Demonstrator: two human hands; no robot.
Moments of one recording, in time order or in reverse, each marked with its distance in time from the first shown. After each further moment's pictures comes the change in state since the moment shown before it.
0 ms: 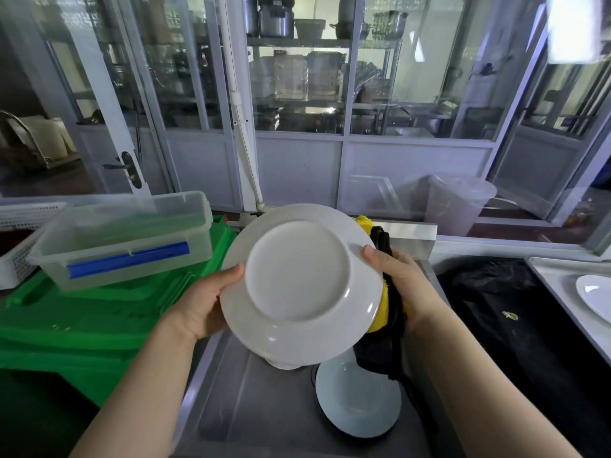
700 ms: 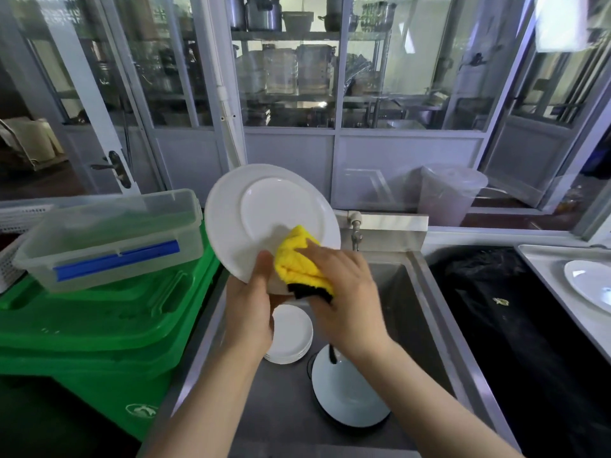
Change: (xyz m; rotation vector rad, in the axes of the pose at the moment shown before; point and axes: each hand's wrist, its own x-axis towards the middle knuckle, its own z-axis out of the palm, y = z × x) left_hand 0.017 -0.042 0.085 -0.227 0.410 0.473; right_hand -0.017 0.041 0.045 -1.112 0.211 -0.943
